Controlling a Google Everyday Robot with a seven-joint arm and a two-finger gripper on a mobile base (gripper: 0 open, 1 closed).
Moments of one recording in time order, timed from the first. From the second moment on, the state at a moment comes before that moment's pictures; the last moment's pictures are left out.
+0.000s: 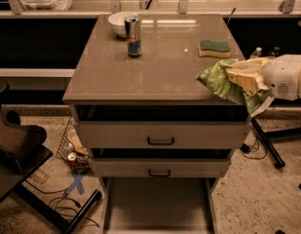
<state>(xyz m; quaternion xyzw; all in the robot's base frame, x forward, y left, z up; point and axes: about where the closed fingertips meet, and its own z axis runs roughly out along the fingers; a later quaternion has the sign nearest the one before) 0.570 -0.220 0.908 -0.40 0.71 0.16 0.55</state>
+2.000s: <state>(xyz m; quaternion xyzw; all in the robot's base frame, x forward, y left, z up) 0.635 -0.151 0.909 -0.41 0.69 0.19 0.57</state>
